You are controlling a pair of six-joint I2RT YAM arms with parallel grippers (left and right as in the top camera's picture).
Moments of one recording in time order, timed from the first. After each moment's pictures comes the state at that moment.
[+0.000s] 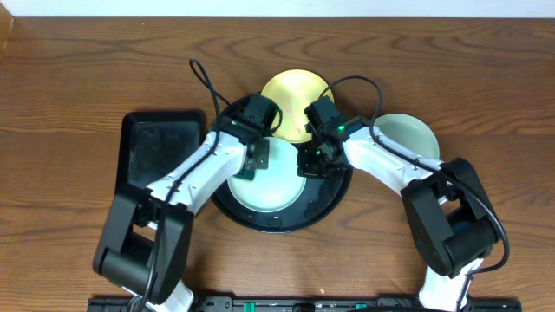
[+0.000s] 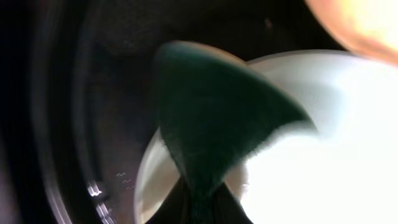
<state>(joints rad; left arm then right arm) -0.44 1.76 1.16 -0.75 -0.21 -0.40 0.54 1.97 1.24 -0.62 -0.33 0.58</state>
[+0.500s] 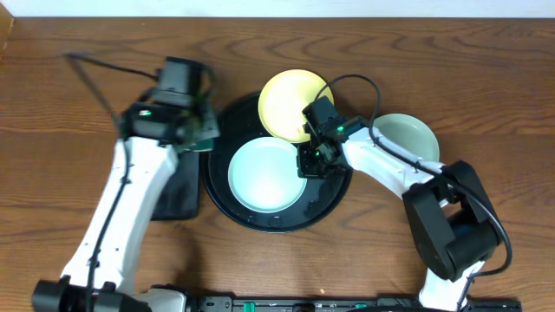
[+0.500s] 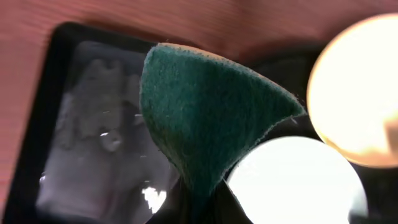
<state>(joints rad) -0.15 1.47 1.32 -0.96 -0.15 -0.41 0.57 1.94 1.24 -0.64 -0.26 0.52</state>
